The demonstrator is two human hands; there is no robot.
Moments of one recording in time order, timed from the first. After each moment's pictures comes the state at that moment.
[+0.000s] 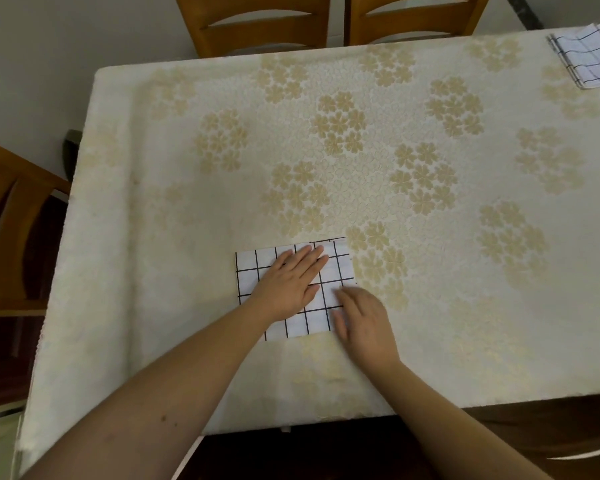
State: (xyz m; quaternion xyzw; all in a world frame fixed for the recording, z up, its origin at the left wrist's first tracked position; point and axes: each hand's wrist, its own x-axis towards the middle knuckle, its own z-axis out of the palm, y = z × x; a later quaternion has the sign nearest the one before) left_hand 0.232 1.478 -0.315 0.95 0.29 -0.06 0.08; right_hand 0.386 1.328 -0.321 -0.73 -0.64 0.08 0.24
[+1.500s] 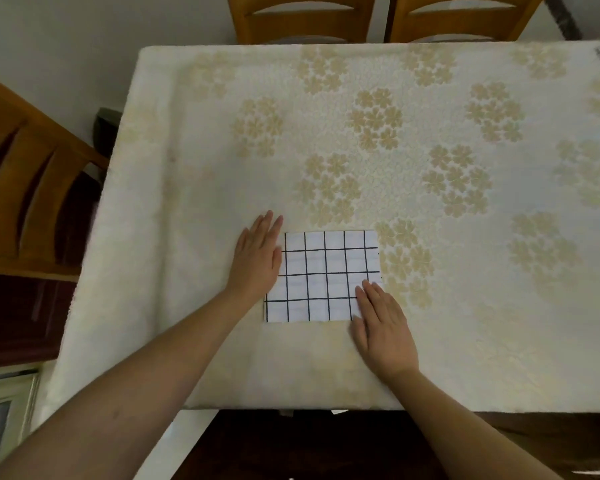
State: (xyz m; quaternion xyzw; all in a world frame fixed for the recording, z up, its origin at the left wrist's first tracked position) left_hand 0.153 1.497 -0.299 0.84 0.52 0.06 0.15; right_hand 0.376 1.307 -0.318 -0.73 -0.66 0.13 0.12
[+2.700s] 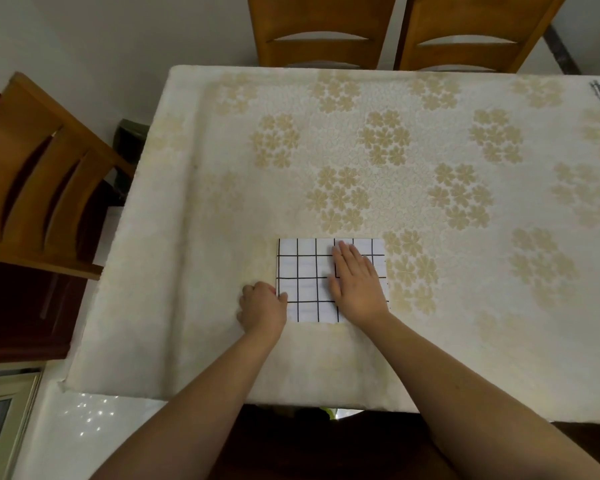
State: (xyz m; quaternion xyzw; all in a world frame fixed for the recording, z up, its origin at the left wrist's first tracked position) left_hand 0.159 1.423 -0.272 0.52 0.79 0.01 0.31; right_hand 0.344 1.401 -0.290 -0.70 -0.68 0.18 0.10
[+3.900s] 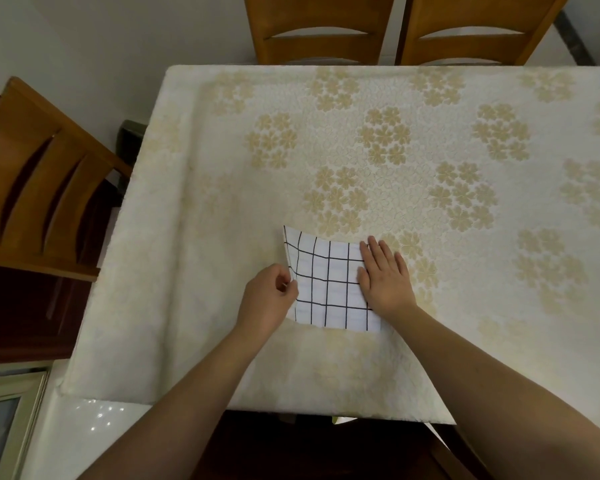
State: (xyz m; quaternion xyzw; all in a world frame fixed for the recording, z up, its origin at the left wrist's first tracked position) left_hand 0.165 1.429 -0.230 0.64 0.65 0.18 0.37; right_hand 0.408 1.411 -0.313 -0.74 -0.66 0.16 0.01
